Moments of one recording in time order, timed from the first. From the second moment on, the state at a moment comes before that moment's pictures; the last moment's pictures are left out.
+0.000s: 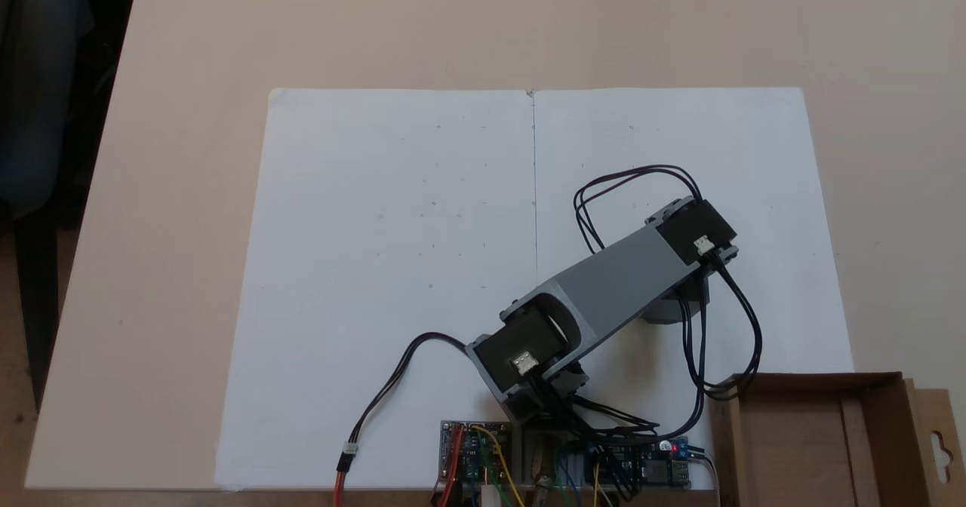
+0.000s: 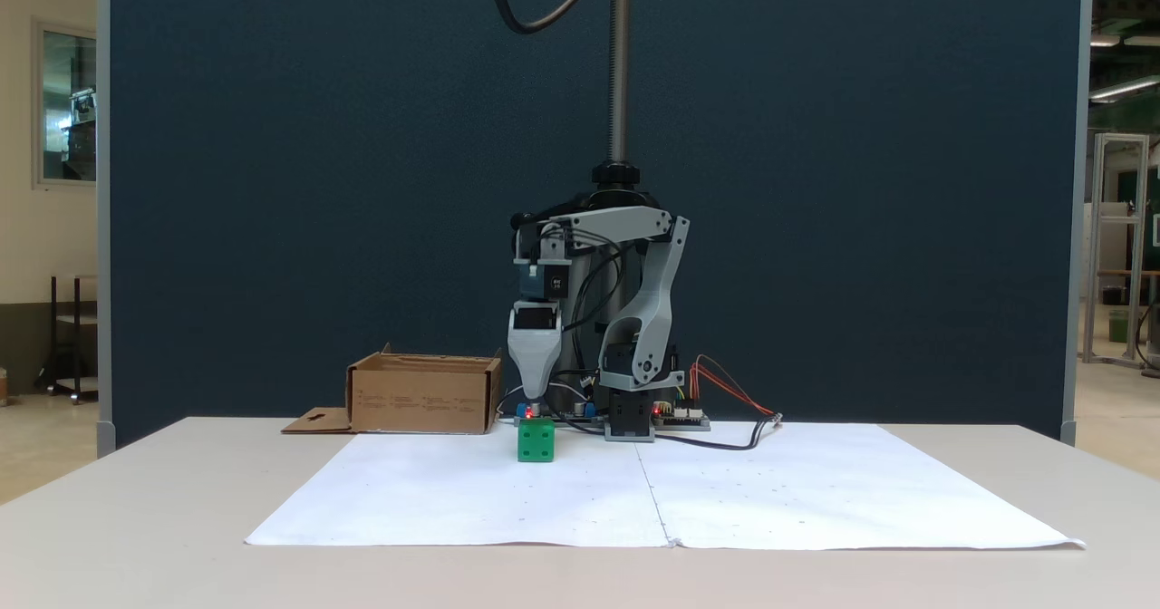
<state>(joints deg) 54.9 106.3 114.7 52.8 -55.5</state>
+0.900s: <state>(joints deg) 53.0 101.8 114.7 52.7 -45.6</state>
